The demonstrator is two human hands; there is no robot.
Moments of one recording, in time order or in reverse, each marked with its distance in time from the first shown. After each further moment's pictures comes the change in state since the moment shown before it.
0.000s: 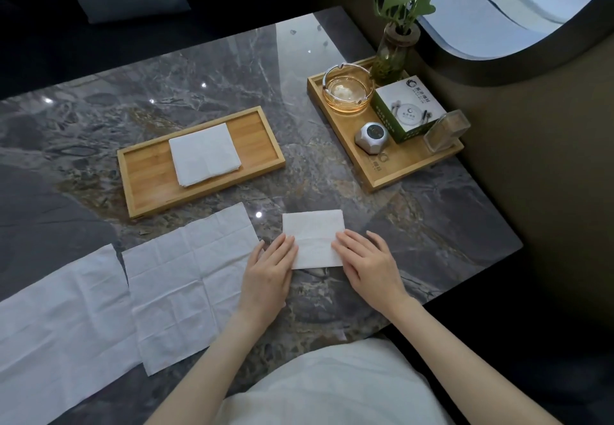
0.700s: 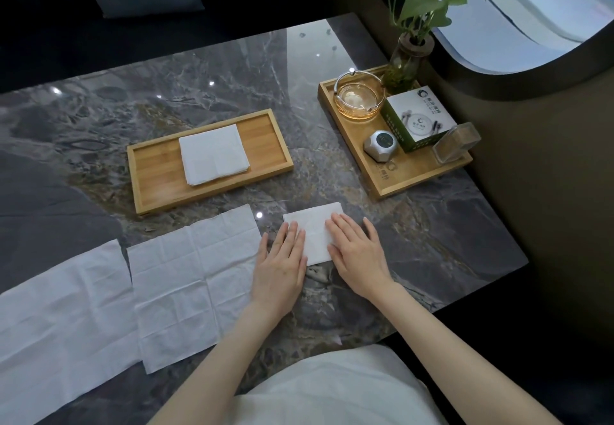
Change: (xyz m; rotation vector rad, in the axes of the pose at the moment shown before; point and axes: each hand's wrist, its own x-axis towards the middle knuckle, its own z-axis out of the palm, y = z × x) left_hand 0.018 0.009 0.008 0.166 -0.160 -0.131; right_hand 0.042 -0.016 -0.002 -0.081 -0.183 0.107
